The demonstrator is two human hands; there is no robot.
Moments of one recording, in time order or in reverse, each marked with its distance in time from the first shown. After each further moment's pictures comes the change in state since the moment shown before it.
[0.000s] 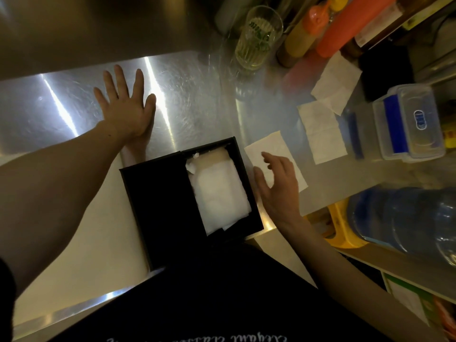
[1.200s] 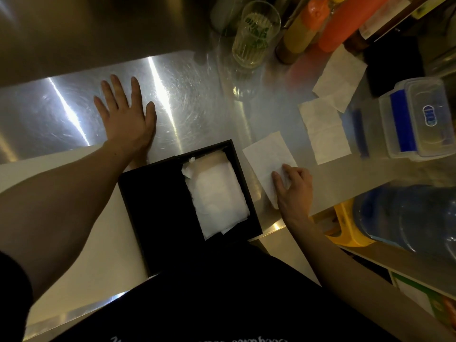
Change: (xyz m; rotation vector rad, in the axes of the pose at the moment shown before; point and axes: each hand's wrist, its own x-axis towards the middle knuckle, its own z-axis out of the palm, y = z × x) left_hand -0.021 0.022 0.006 0.040 0.125 -0.039; right_hand -0.004 0.061 0.007 -0.028 0.015 0.398
